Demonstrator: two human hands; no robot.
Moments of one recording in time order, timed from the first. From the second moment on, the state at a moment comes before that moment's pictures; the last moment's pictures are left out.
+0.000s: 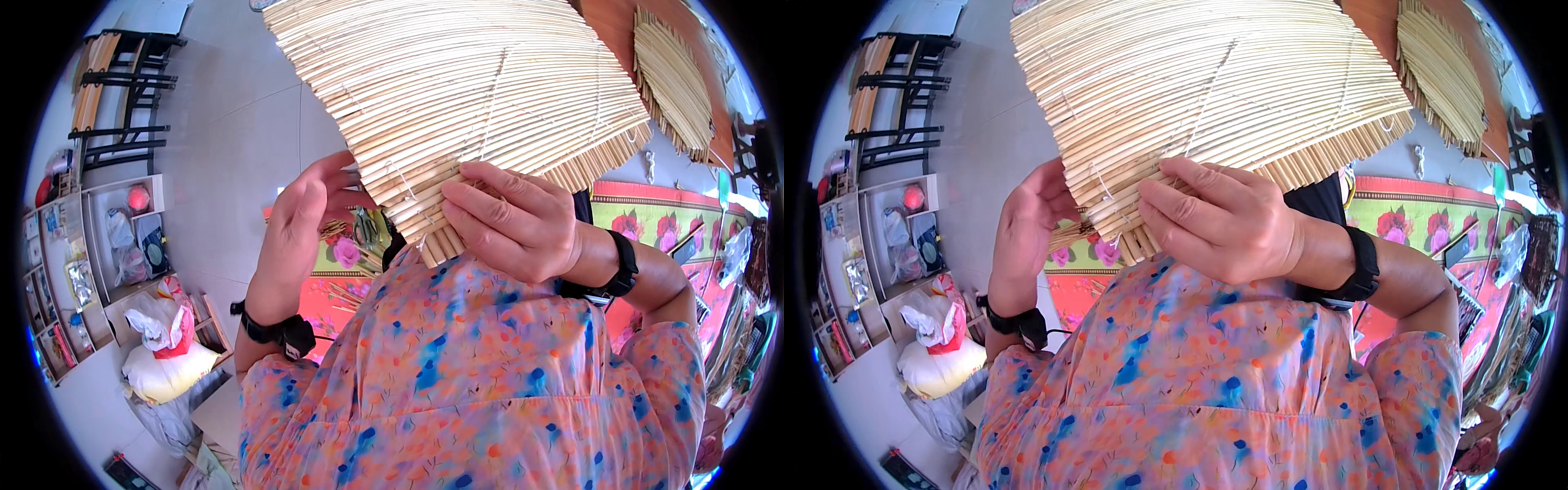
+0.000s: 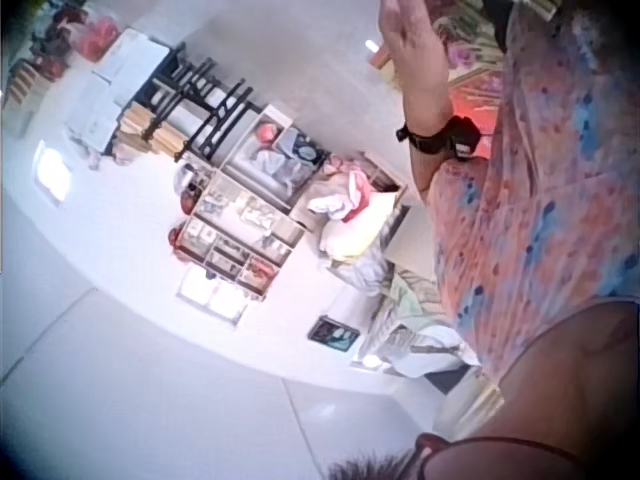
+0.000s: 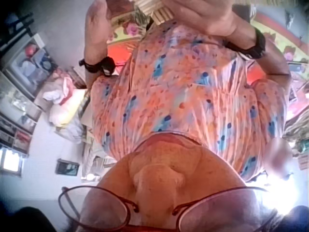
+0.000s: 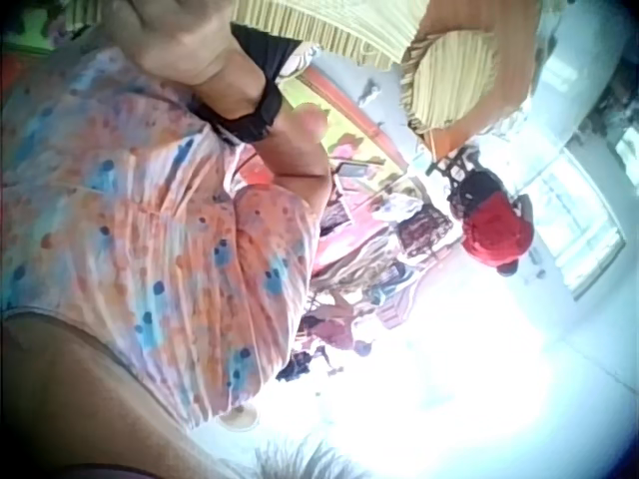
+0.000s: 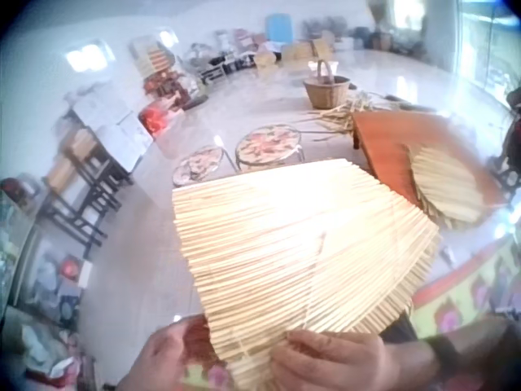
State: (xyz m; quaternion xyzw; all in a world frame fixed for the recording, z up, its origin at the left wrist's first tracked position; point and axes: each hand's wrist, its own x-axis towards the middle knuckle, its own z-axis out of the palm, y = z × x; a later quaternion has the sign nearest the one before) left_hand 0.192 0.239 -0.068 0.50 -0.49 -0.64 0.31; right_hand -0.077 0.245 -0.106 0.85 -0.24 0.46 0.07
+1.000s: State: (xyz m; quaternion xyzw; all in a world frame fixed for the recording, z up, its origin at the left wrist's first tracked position) left_hand 0.122 0.194 -0.148 0.39 -0.35 -0.74 0.41; right_hand -0.074 0.252 -0.188 0.10 -0.36 0.38 -0.84
